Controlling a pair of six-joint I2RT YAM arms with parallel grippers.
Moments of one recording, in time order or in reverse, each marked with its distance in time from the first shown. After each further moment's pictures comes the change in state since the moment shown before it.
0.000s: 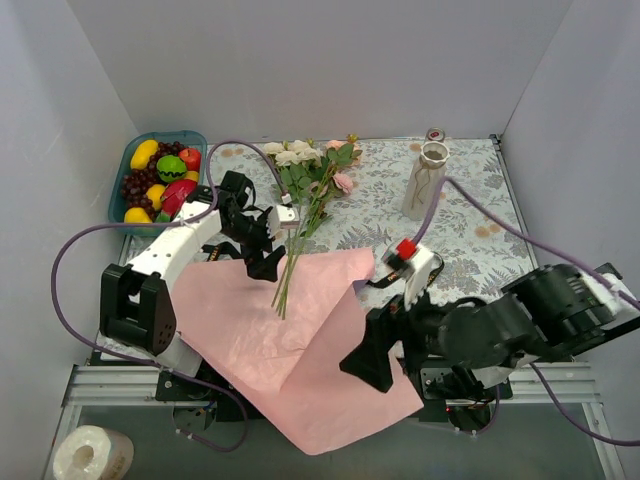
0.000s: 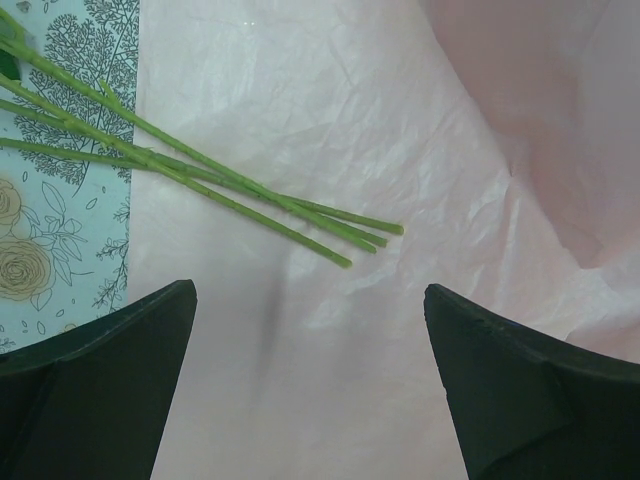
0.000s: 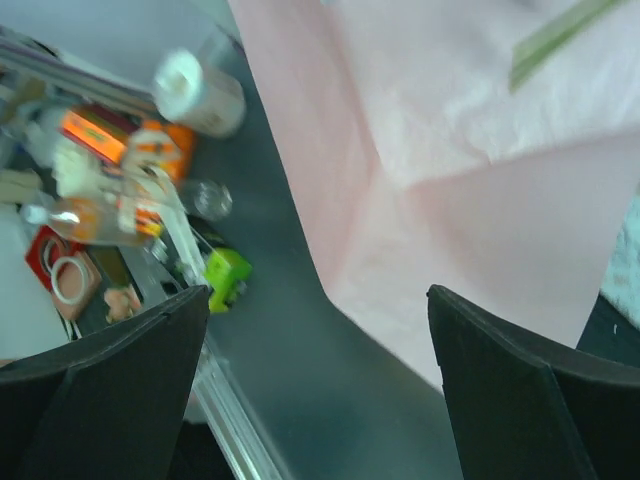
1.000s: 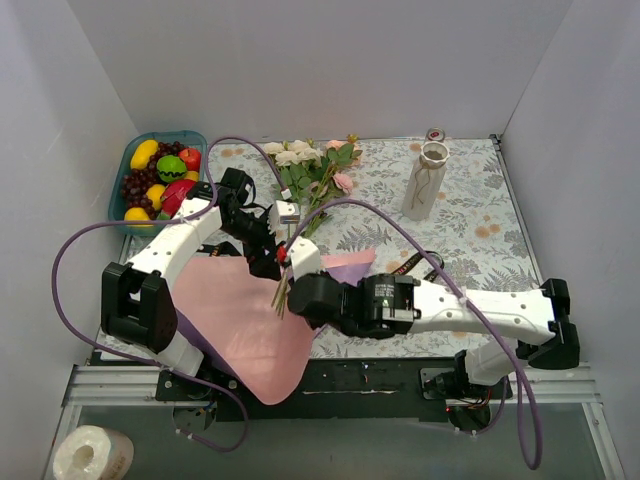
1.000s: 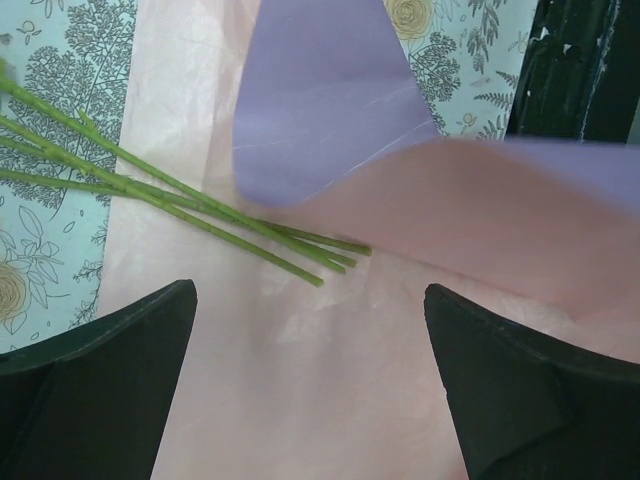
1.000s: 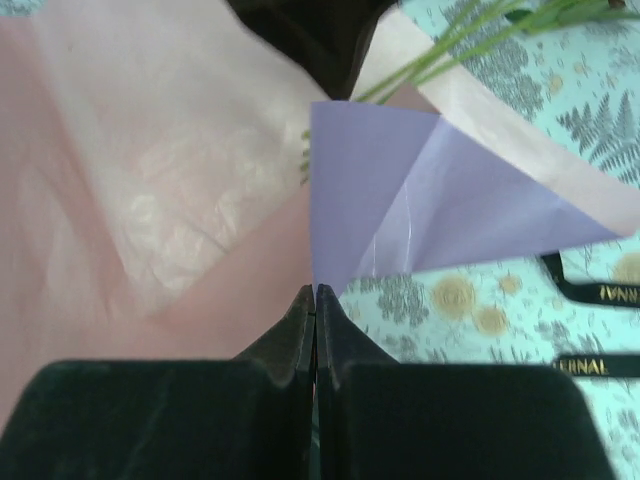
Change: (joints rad) left arm 0.000 0.006 0.037 -0.048 0.081 -0.009; right arm -0.529 0.238 -0.402 0.594 -0.102 -0.581
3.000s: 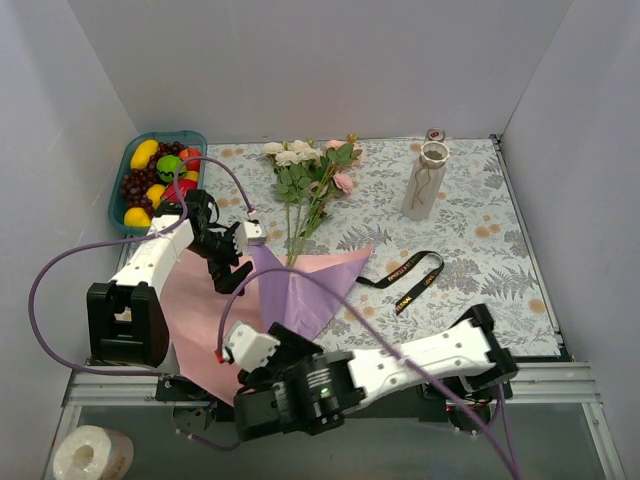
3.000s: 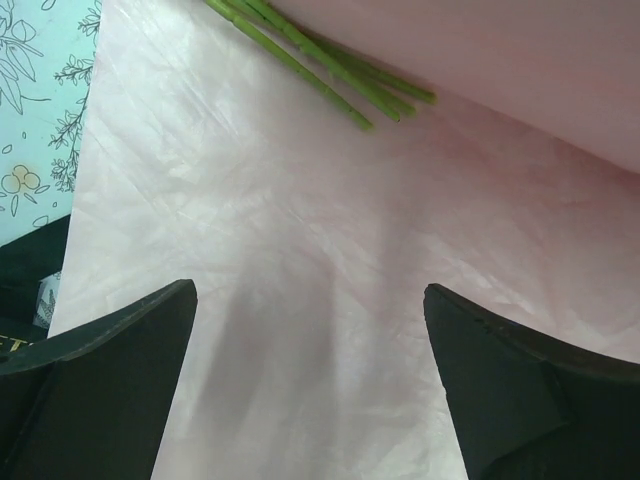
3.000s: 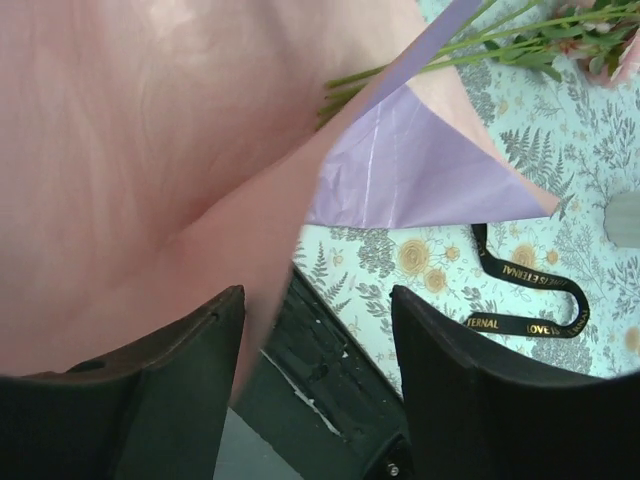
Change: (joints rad) left arm 0.235 -0.112 -0.209 -0.042 -0.140 0.254; right arm 0.443 0.446 0.514 -0.579 0.385 0.145
